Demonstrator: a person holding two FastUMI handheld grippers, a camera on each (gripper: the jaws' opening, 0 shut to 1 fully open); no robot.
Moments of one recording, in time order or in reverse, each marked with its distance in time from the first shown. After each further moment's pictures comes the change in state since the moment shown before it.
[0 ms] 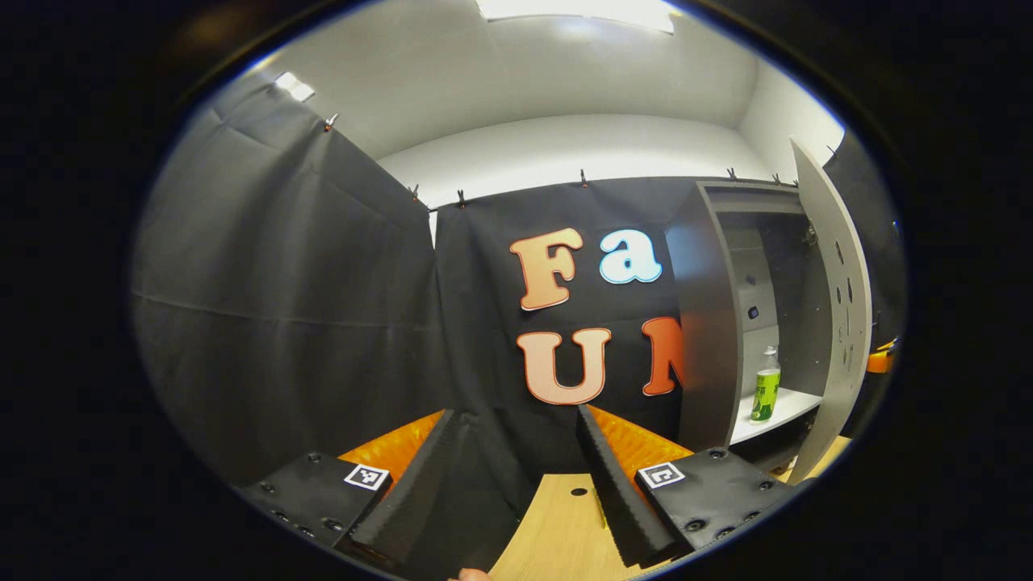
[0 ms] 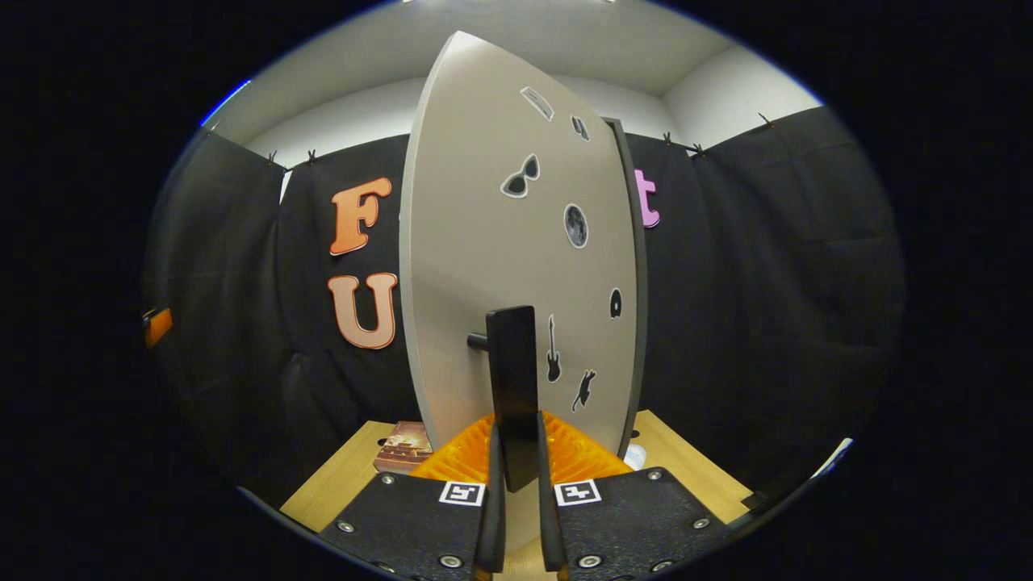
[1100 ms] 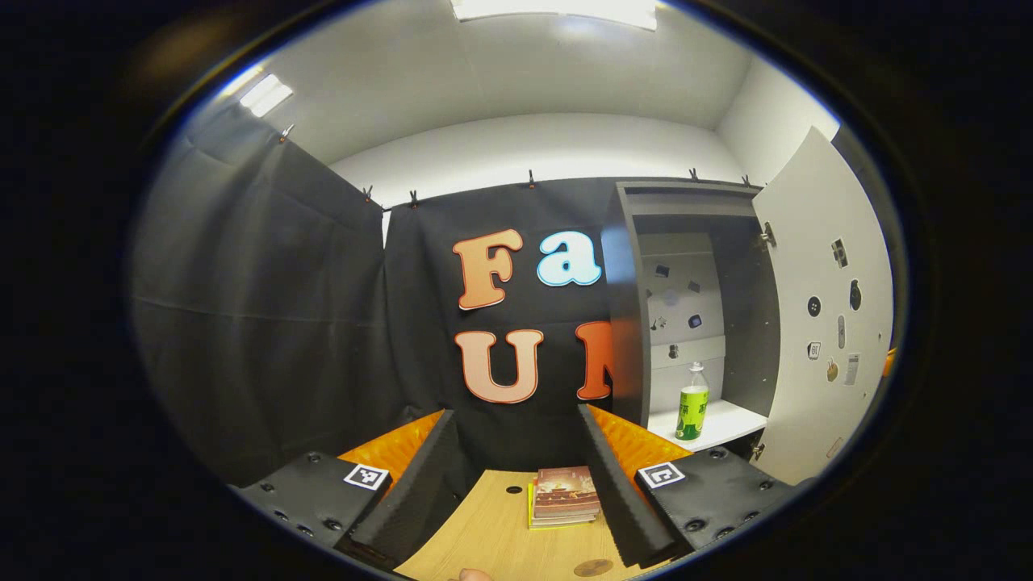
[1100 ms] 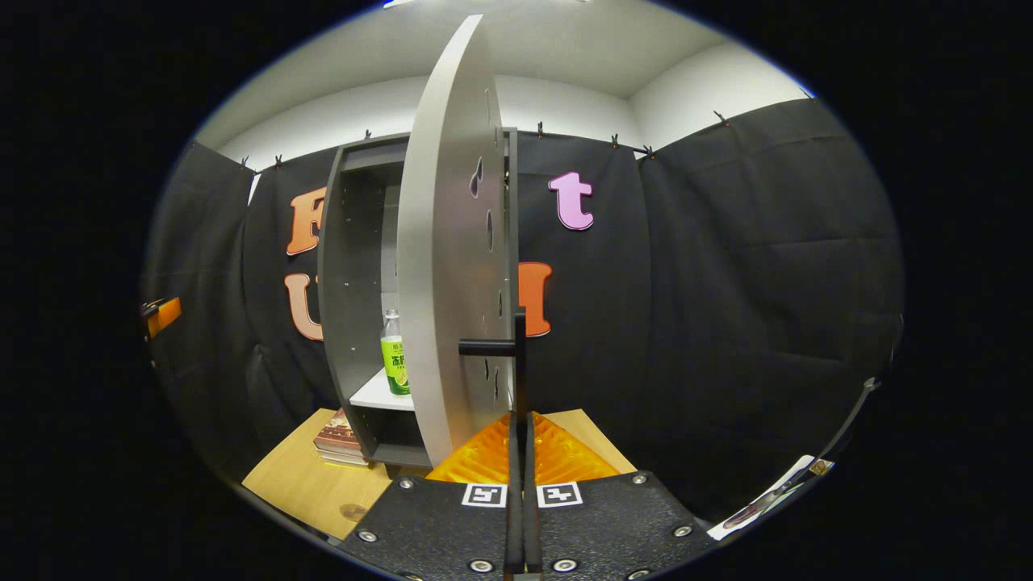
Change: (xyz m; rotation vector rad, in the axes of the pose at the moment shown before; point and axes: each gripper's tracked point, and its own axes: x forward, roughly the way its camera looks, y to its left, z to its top) left arm -0.033 -0.170 0.034 -0.019 0.023 -0.071; right arm -0.021 -0.082 0.001 -0.009 0.005 -0.057
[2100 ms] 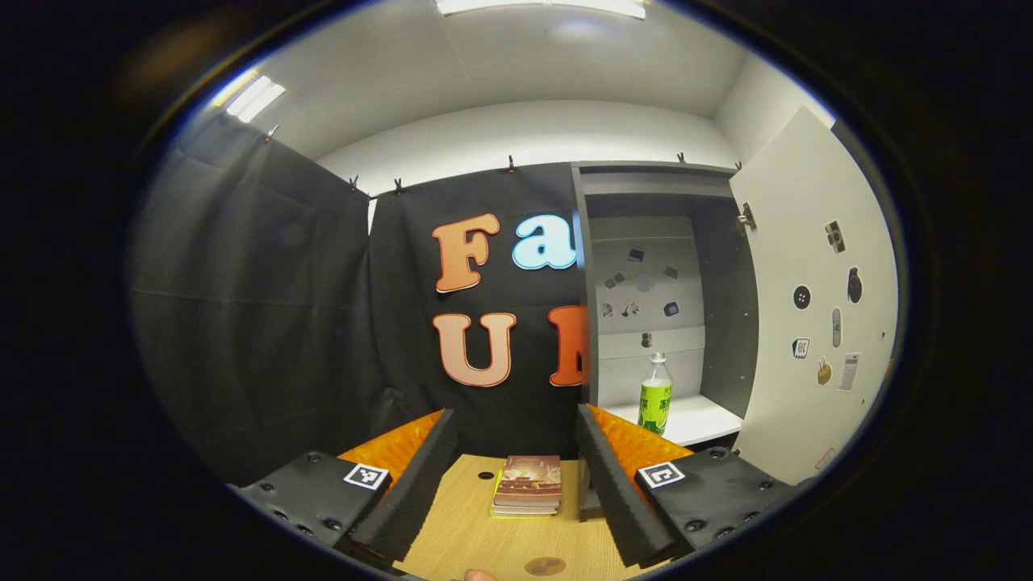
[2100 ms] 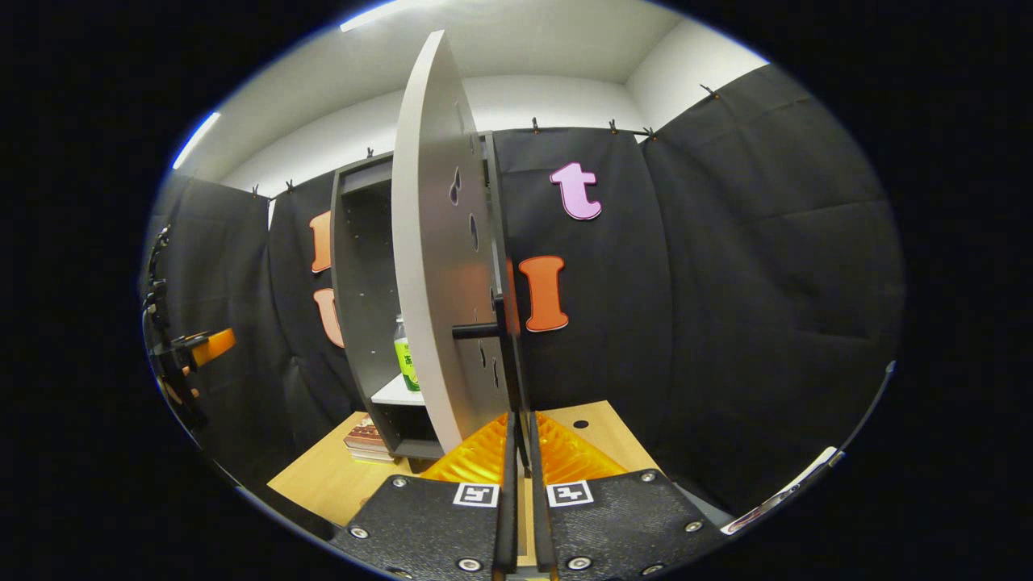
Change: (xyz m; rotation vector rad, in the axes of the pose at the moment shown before) left arm 0.006 -0.109 -0.018 -0.005 0.054 -0.011; right arm -0.007 -0.006 -0.005 0.087 0.012 0.117
